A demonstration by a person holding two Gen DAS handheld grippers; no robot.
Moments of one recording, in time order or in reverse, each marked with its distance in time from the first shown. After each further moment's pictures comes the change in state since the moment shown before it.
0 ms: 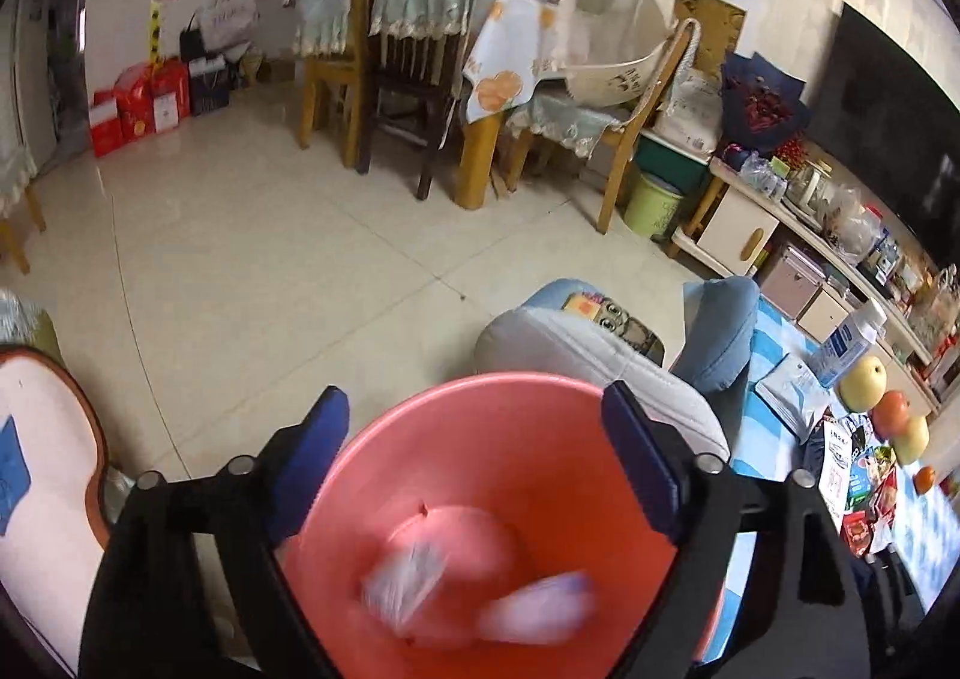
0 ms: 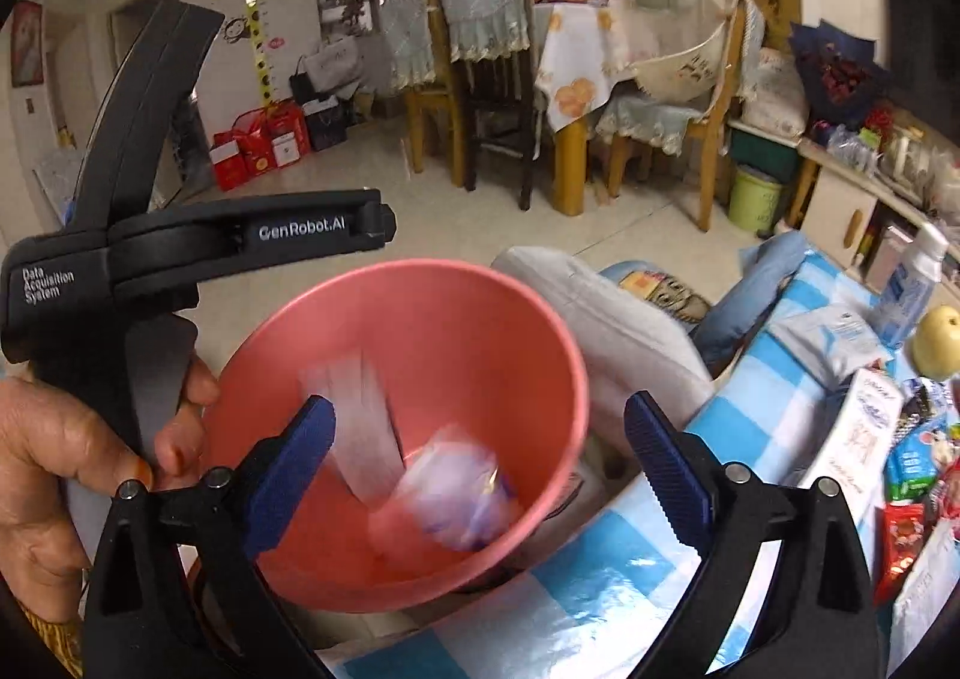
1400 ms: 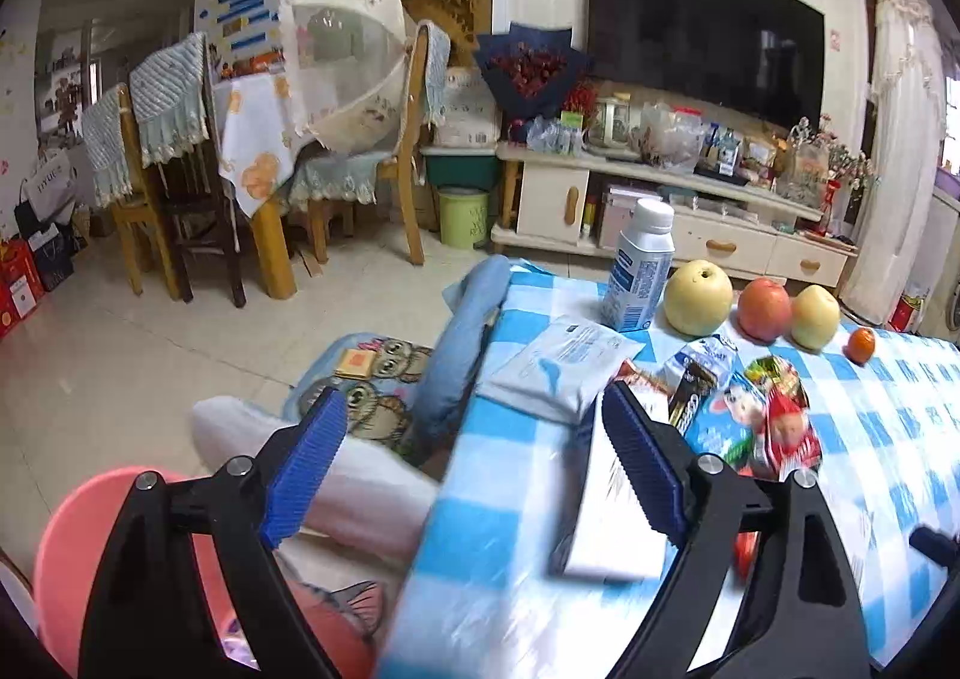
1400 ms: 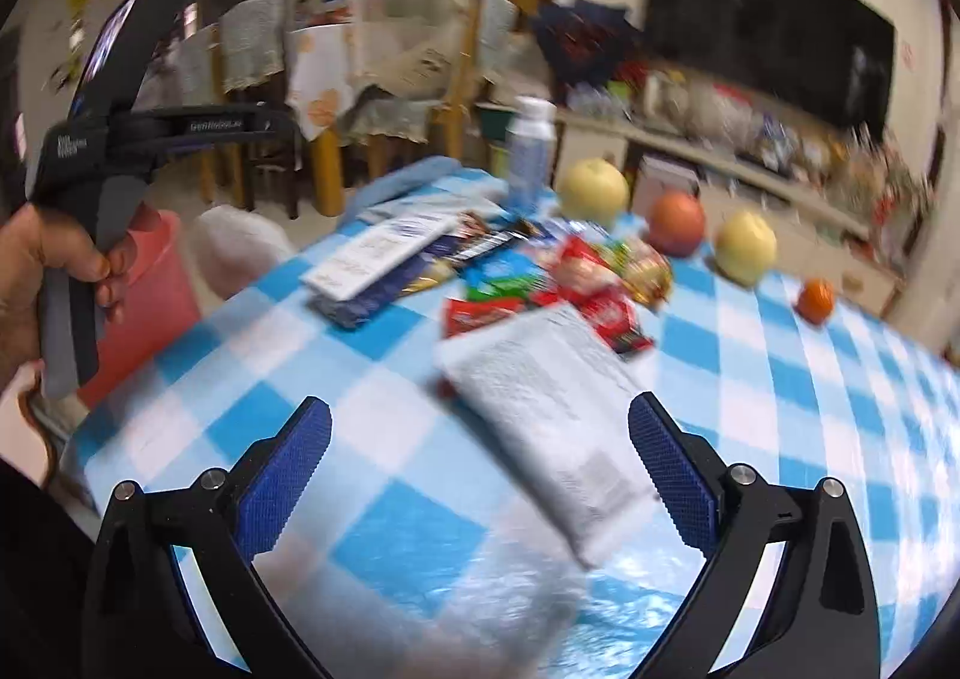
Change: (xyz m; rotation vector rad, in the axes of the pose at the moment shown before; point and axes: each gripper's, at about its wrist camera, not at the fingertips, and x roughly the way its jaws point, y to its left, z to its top) left arm 0.014 -0.234 -0.039 0.394 -0.094 -0.275; right arm -0.160 -0.199 -0.152 0.225 -0.031 -0.444
